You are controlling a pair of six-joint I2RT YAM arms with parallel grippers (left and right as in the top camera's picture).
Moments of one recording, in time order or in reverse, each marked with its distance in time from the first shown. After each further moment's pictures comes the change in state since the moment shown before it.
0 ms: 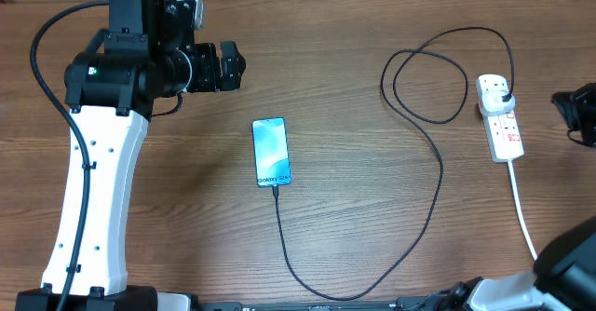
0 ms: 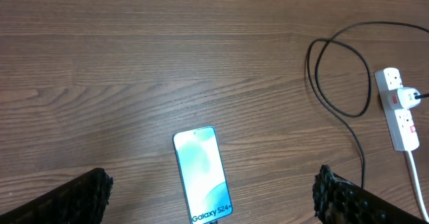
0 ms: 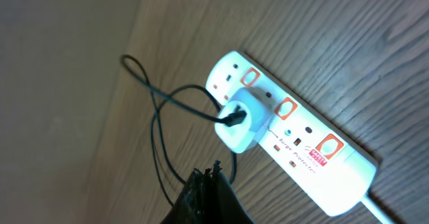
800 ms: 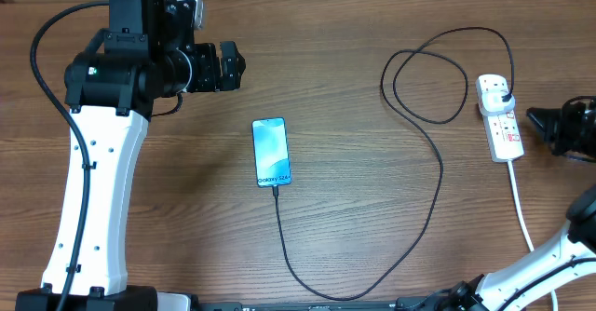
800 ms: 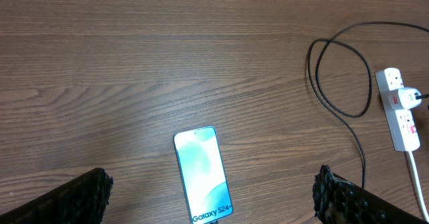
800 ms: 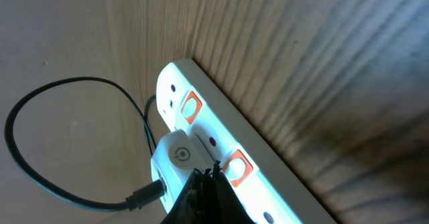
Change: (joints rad) left arm 0.000 0.000 0.000 0.000 -0.002 0.000; right arm -0.068 0.399 -0.002 0.240 -0.278 0.016
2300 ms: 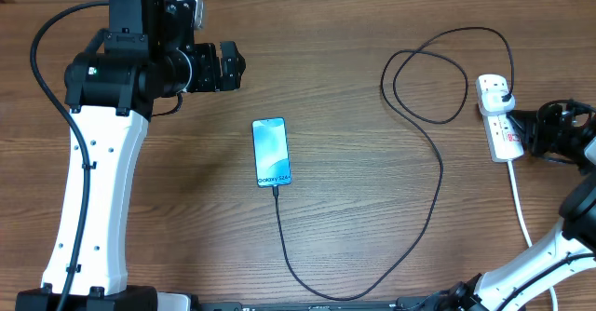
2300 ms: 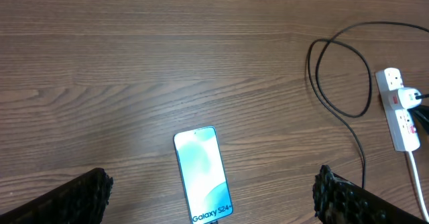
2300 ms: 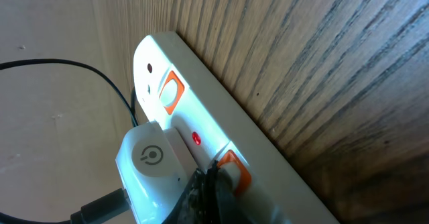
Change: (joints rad) left arm 0.000 0.000 0.000 0.000 0.000 0.000; right arm 0.064 -0.002 -0.124 0.142 0.014 0.055
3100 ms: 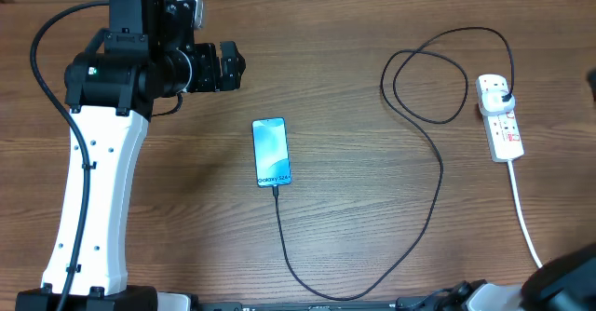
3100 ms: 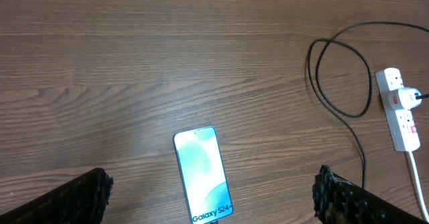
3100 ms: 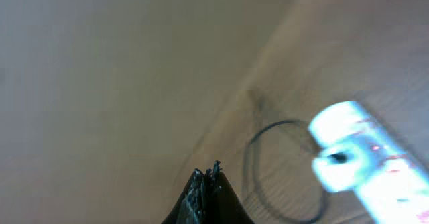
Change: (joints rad) left arm 0.000 0.000 0.000 0.000 0.000 0.000; right arm -0.118 -0.567 0.005 -0.032 -0.135 0.044
